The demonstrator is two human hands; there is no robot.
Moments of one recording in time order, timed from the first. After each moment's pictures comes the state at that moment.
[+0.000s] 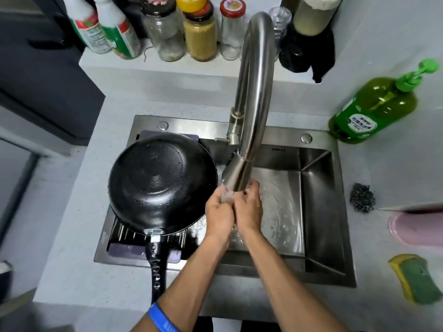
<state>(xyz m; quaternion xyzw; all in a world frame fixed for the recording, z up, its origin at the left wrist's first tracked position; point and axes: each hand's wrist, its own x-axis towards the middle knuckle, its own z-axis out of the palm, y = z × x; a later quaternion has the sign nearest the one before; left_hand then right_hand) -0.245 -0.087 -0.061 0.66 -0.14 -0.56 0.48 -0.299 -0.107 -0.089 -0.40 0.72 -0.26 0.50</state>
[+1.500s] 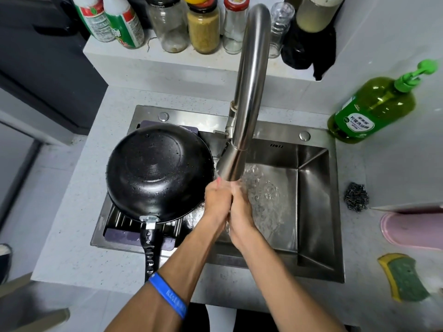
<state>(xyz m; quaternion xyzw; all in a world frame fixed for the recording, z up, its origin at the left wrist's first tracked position) -0.251 -0.097 -0.062 0.67 -0.13 -0.57 0.45 -0.300 -0.089 -0.076 -0.33 0.66 -0.26 0.62</state>
